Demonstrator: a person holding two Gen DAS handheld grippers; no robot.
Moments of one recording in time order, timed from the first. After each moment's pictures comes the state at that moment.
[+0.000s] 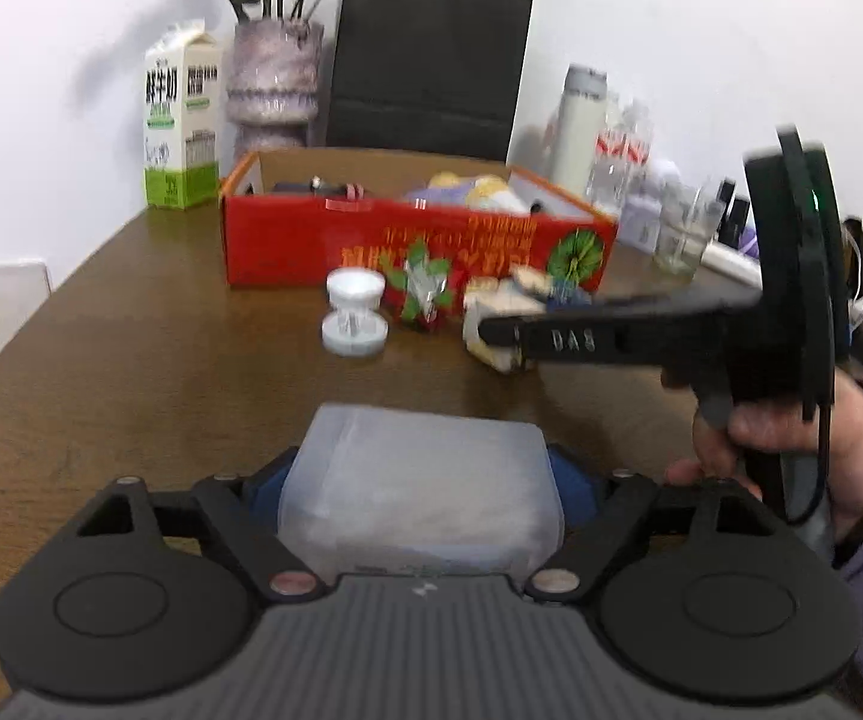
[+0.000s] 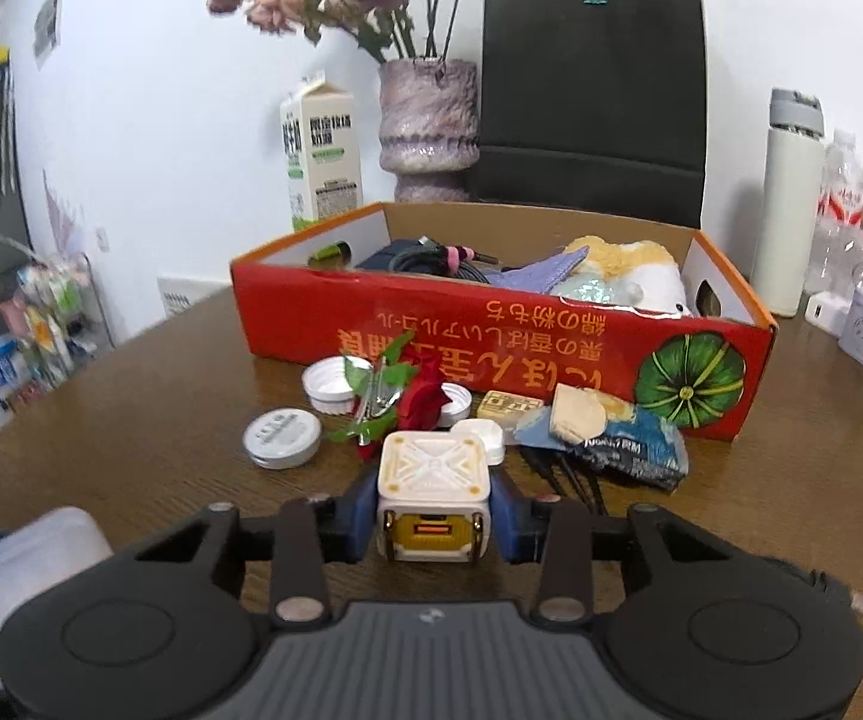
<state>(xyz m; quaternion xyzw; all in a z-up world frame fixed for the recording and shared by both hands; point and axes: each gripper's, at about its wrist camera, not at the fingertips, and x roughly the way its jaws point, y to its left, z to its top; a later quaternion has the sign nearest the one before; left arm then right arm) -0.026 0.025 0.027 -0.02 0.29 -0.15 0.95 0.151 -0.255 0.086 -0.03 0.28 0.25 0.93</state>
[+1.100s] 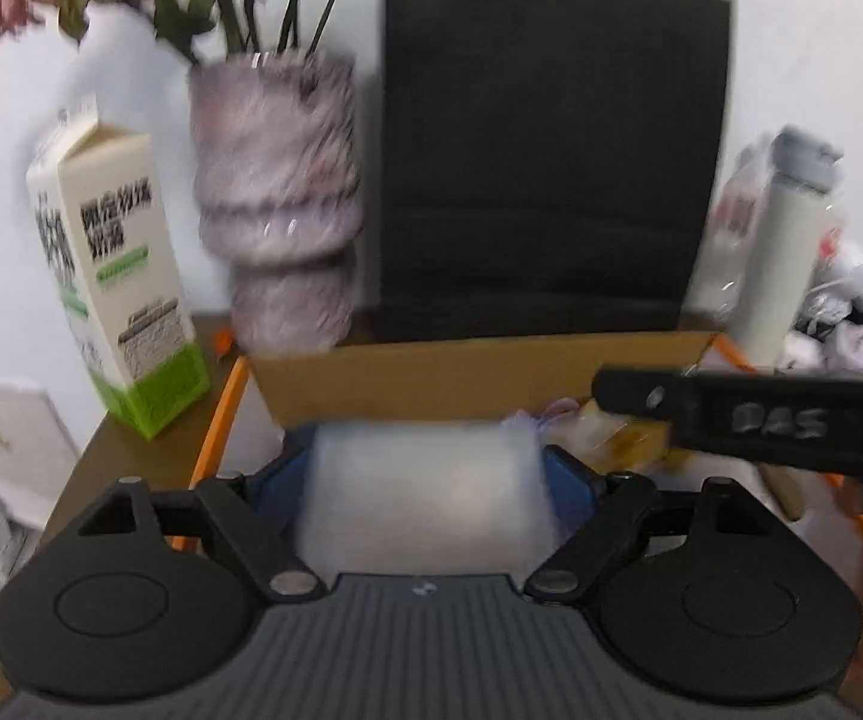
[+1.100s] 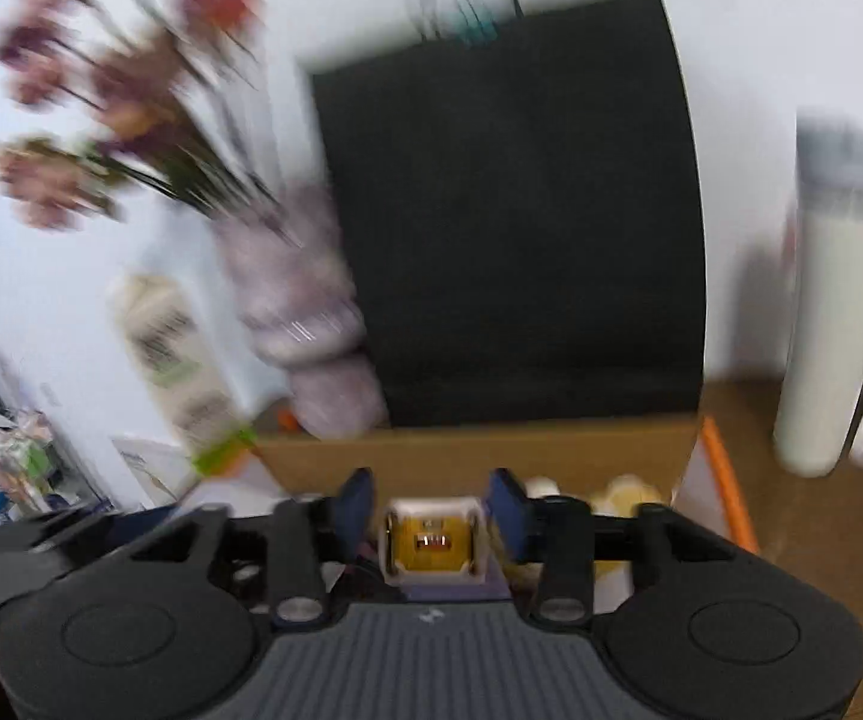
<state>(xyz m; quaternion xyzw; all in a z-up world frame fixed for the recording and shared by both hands) 0.297 -0.017 0.081 0.02 0.32 -0.06 0.95 0.396 -0.233 0.154 0.08 0.33 0.19 0.92</state>
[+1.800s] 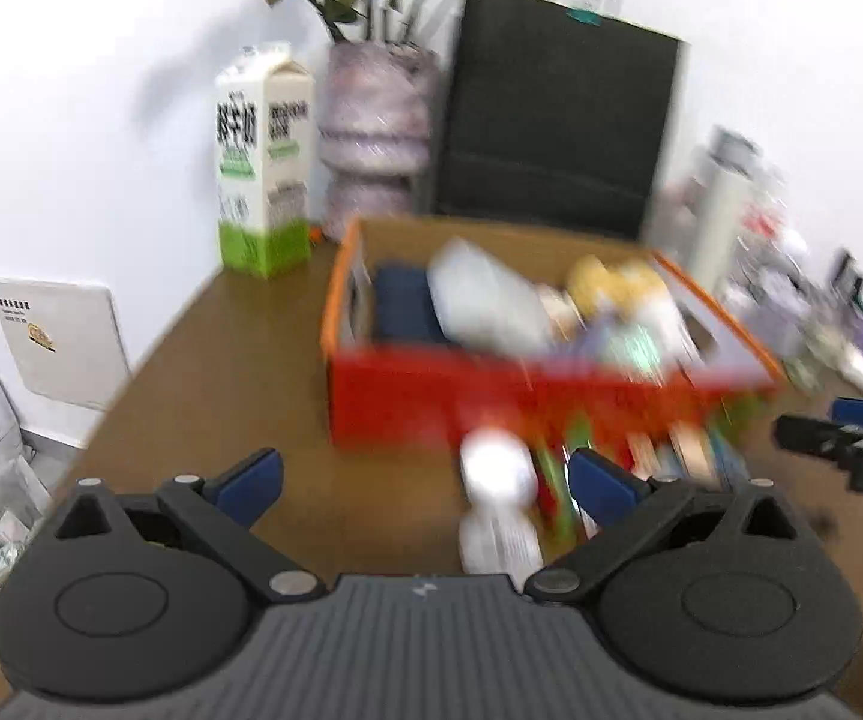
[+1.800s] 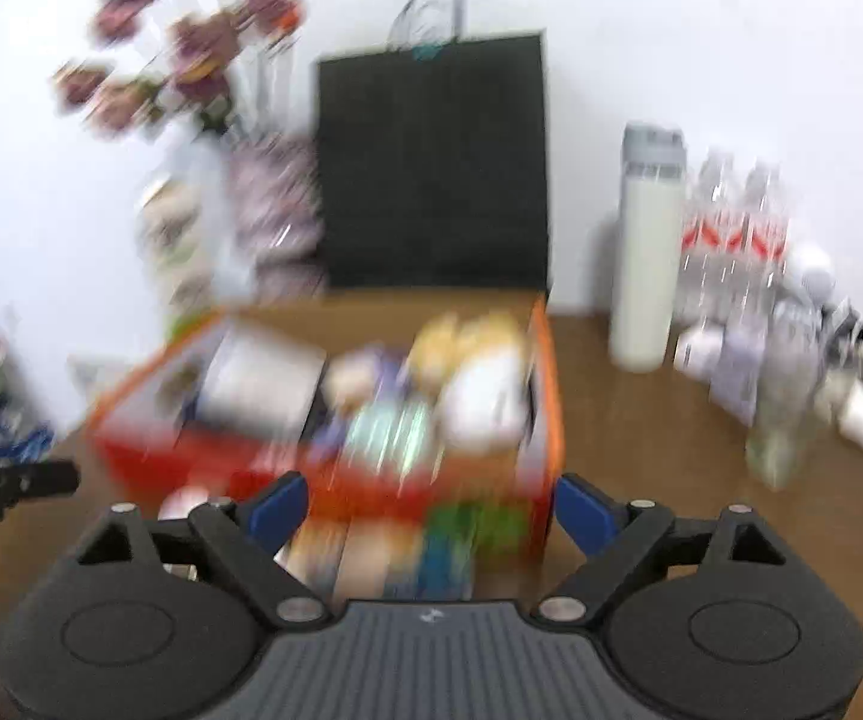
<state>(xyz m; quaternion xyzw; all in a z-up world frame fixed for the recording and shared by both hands) 0.086 0.050 0.063 -0.02 0.31 -0.06 0.95 0.192 -0.313 0.139 -0.01 0.29 0.15 0.94</state>
